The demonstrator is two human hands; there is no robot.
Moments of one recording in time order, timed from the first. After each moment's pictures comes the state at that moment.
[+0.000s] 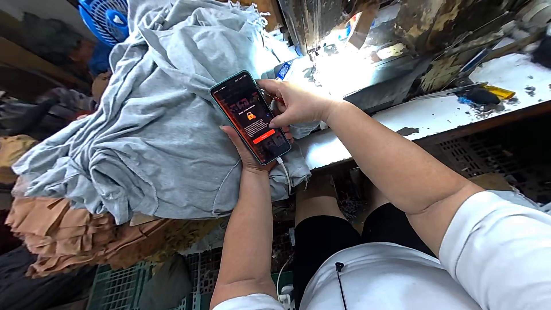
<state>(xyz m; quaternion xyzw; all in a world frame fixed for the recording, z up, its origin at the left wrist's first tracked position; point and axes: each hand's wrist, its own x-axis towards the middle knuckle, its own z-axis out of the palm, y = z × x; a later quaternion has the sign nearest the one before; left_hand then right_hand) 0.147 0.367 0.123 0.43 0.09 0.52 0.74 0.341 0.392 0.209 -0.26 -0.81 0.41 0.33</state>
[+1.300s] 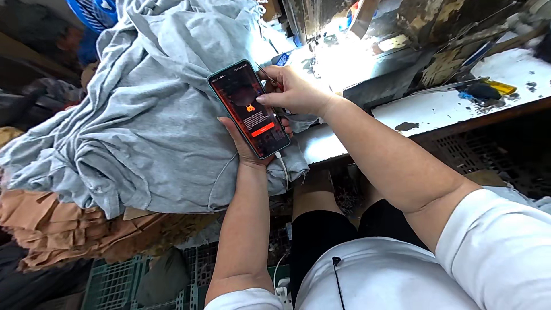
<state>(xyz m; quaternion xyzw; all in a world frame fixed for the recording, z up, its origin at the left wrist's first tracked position) 0.148 0.365 0.125 0.40 0.10 0.49 0.76 0.336 0.399 0.197 -0.27 -0.79 0.37 0.41</state>
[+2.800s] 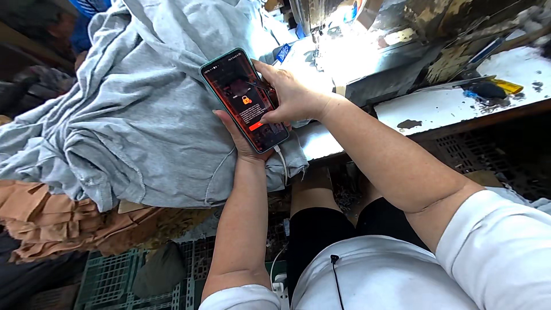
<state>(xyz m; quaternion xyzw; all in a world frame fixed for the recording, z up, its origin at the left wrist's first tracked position) 0.153 0.359 0.129 0.44 0.09 0.59 0.67 0.324 0.394 0.189 -0.27 -0.84 0.27 0.38</state>
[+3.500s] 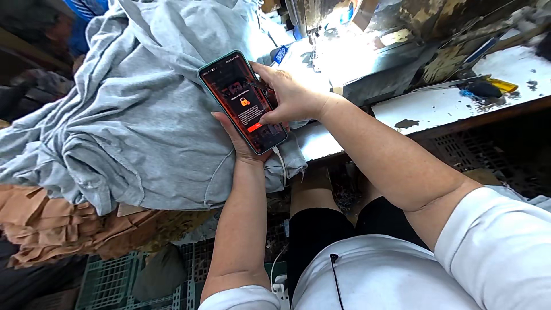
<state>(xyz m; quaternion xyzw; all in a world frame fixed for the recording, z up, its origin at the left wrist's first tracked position) 0.153 0.360 0.128 0.43 0.09 0.59 0.68 0.326 0.396 0.190 -0.27 -0.84 0.27 0.38</state>
